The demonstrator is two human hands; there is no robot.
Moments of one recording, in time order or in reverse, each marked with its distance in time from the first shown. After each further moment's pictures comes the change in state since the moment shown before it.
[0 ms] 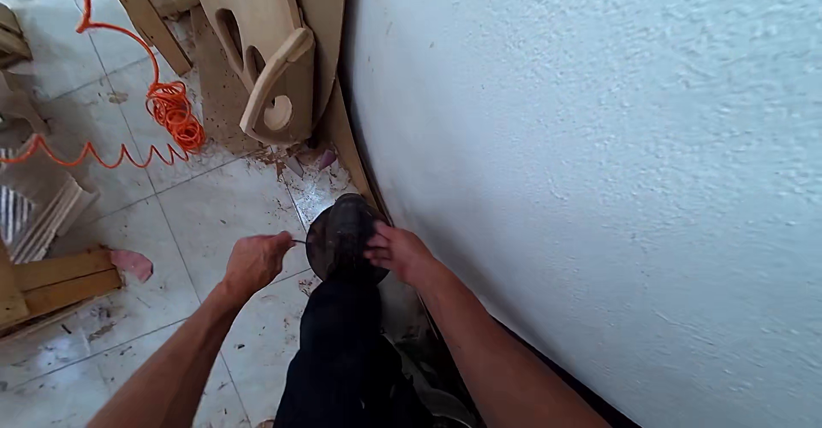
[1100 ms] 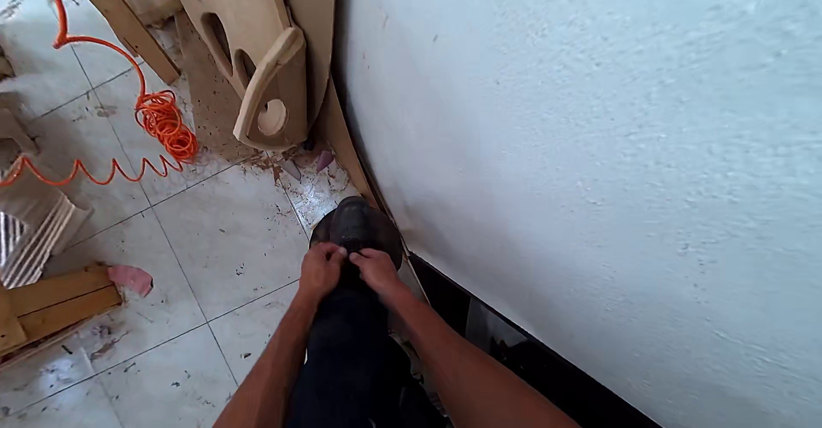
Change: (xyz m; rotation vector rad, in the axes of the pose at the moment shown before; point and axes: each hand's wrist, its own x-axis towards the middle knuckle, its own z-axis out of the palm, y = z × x) left_hand 0.051 0.076 0.061 -0.872 -0.096 -0.416; right_hand 0.031 0.068 0.046 -0.412 0.054 -0.229
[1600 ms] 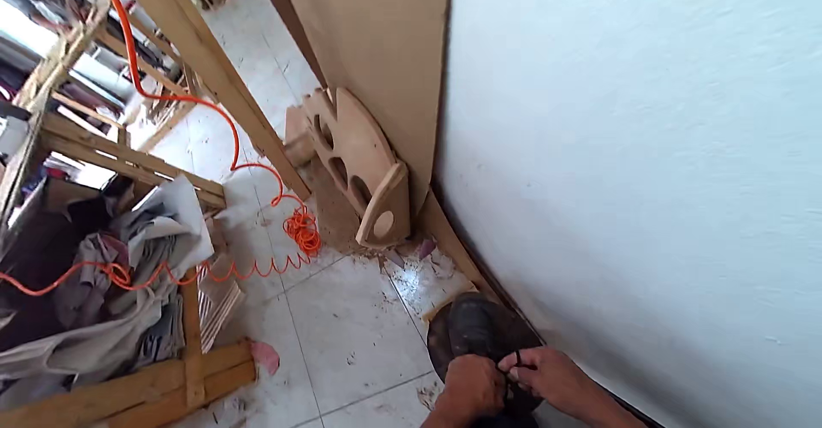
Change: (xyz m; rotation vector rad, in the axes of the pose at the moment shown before) left_hand 0.015 0.028 0.019 0.689 -0.533 0.237; right_hand 0.014 -0.017 -0.071 -0.334 -0.174 -0.020
